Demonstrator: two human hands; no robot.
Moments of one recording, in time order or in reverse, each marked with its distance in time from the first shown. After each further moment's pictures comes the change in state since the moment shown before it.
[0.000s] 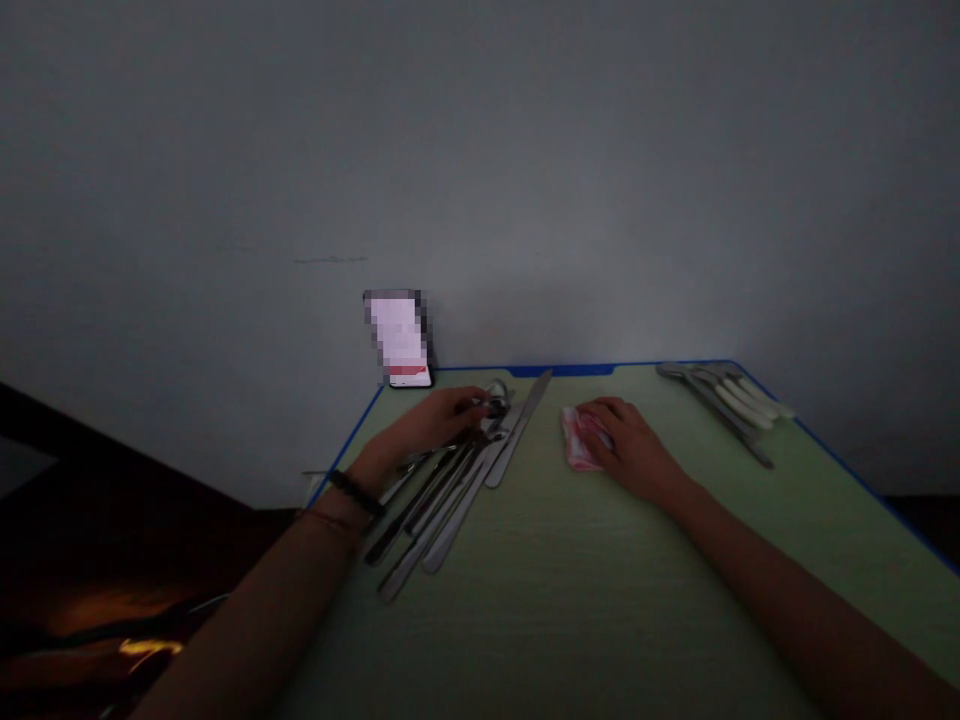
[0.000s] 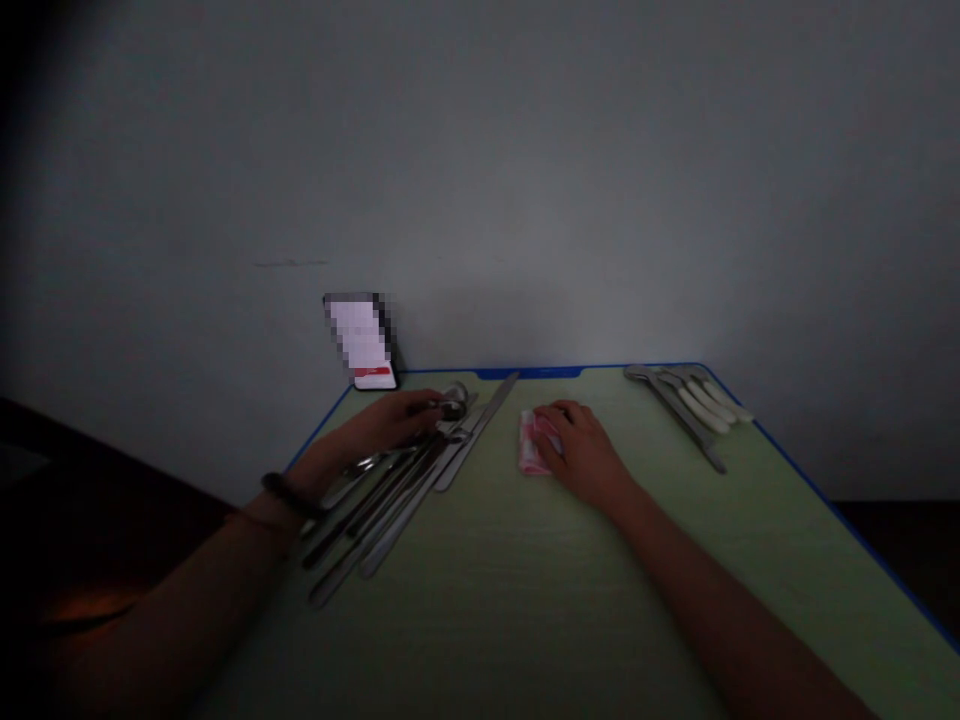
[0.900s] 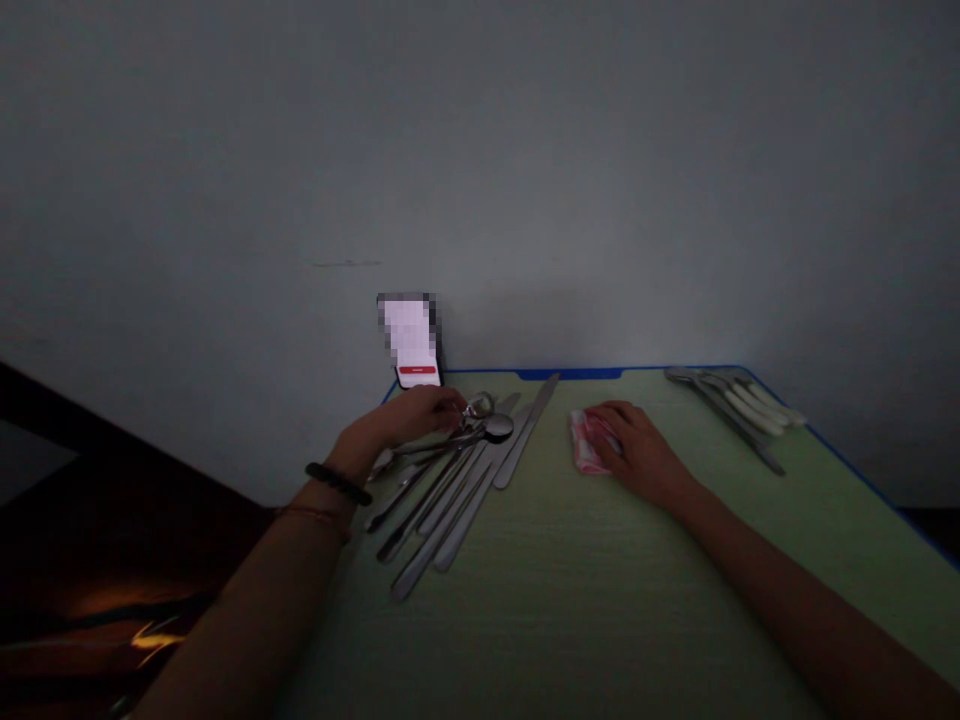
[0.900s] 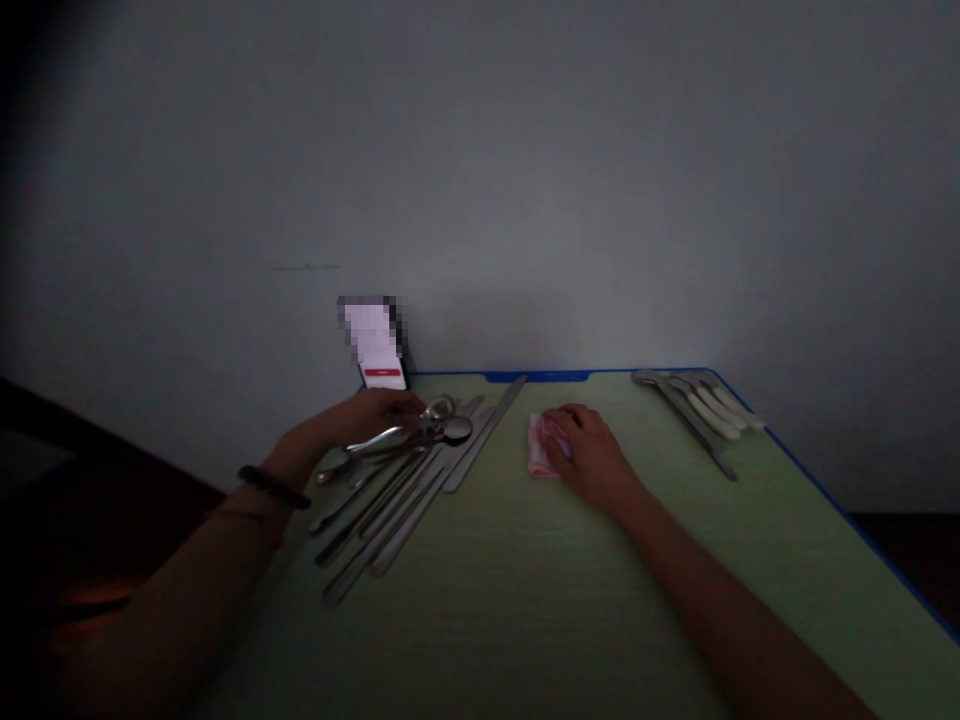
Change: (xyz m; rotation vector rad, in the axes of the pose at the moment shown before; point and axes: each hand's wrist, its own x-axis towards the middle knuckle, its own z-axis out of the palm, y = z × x) left_hand -0.009 -0.039 -0.035 0.213 -0.067 -0.056; right_hand 0.000 0.000 0.001 -0.013 -0.009 0.018
